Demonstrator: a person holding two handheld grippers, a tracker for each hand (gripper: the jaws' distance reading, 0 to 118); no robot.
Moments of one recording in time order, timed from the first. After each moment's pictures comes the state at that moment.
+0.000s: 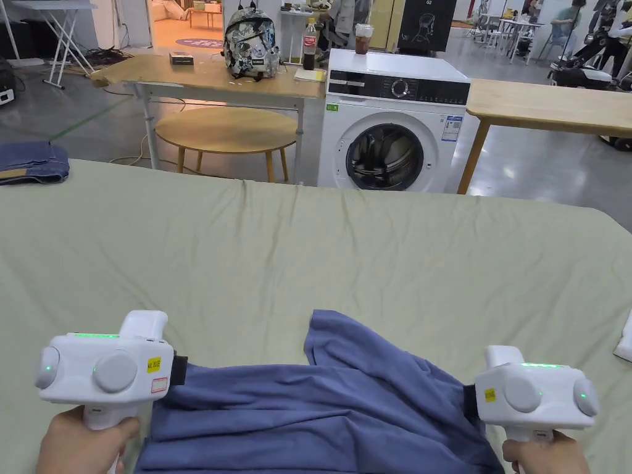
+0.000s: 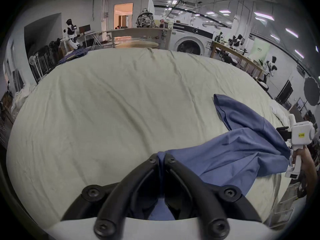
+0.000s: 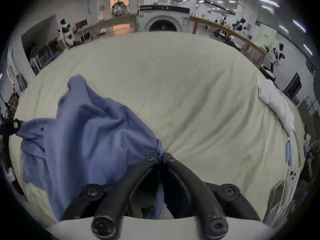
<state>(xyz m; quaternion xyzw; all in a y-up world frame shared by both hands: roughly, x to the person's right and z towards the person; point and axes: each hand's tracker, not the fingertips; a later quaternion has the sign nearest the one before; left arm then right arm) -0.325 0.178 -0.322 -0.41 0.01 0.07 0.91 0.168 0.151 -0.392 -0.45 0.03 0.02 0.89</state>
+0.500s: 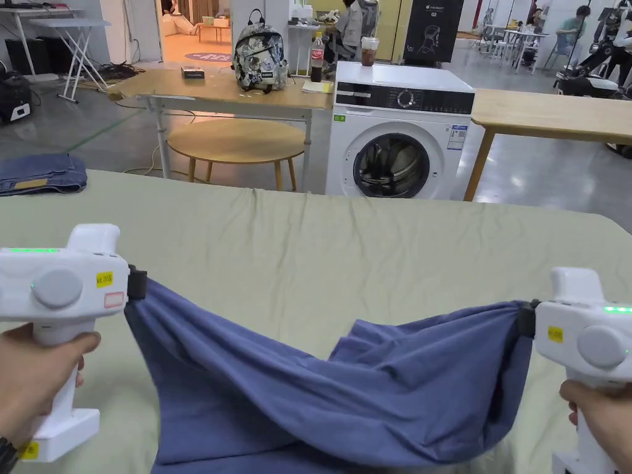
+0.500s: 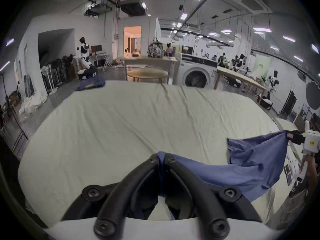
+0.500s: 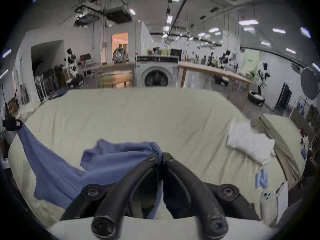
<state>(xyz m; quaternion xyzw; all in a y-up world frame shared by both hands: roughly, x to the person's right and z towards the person) -0.374 0.301 -0.297 -0.30 0.06 0.06 0.95 0.186 0.281 -0.363 -0.27 0.01 0.03 0.96</state>
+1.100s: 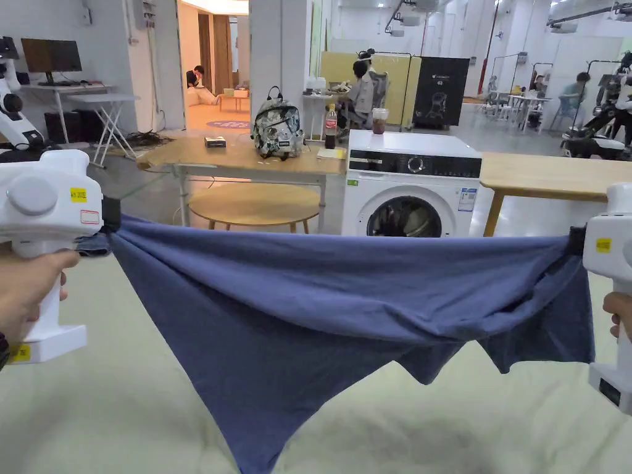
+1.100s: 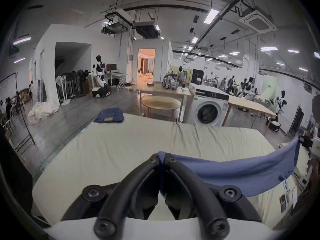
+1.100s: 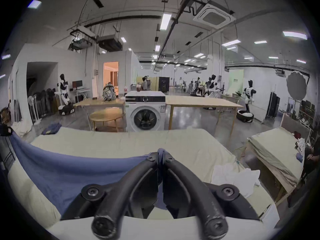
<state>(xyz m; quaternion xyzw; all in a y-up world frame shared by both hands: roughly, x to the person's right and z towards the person) -0.445 0.448 -0.344 -0.21 0.11 0.07 0.97 0.188 0.434 -0.414 -0.16 -0.03 0.01 0.99</state>
